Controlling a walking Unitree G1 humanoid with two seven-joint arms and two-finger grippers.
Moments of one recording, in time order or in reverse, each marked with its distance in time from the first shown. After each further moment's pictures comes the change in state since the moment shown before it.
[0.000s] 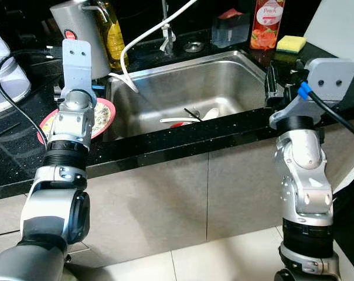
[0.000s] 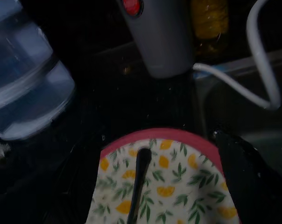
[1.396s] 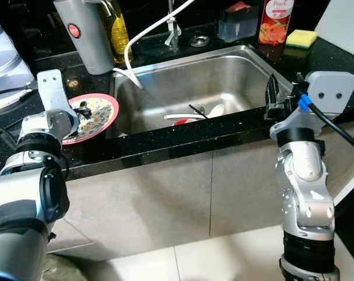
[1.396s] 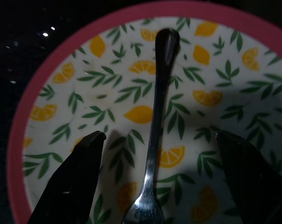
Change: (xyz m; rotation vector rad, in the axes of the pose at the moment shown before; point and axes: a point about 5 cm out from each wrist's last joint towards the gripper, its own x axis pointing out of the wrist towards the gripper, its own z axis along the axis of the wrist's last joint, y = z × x) left arm 0.014 0.043 -0.054 -0.258 0.387 -0.127; right arm -0.022 -0.003 -0.006 -0.001 0.061 -0.033
